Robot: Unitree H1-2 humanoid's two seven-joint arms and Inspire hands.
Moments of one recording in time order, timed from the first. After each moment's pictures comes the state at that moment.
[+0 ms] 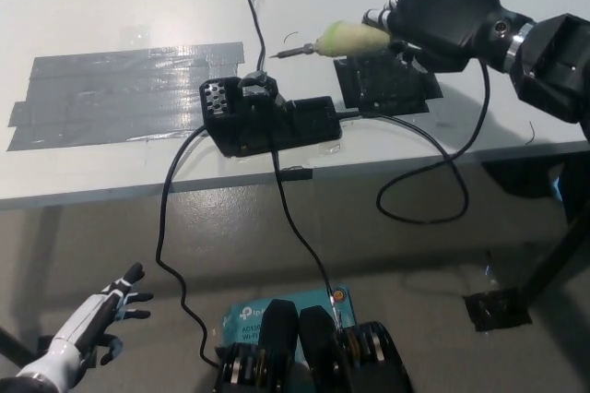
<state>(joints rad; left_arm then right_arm) -0.06 0.39 -0.04 -0.04 0.03 0.45 -0.24 -1.09 -0.51 0.63 0.56 -1.10 -0.45 0.00</state>
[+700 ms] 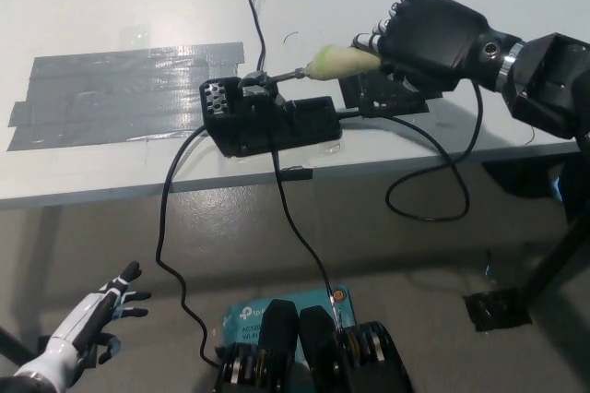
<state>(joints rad) -0.06 0.39 -0.03 -0.04 0.02 0.45 -0.24 -1.08 -0.52 0.69 0.56 -1.10 -0.47 -0.08</state>
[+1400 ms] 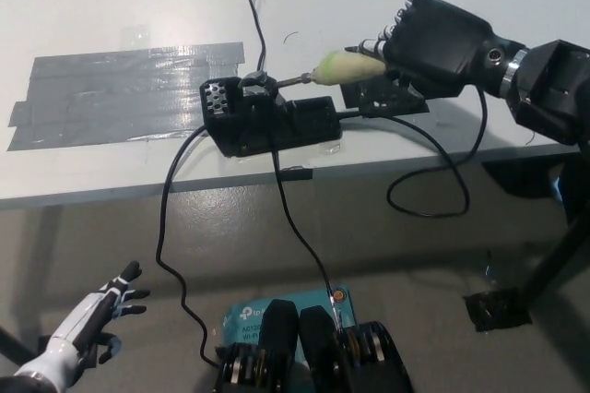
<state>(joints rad) -0.06 0.39 -0.03 -0.04 0.02 0.45 -0.24 -1.06 -0.51 0.68 0.59 -1.12 -0.47 -0.08</state>
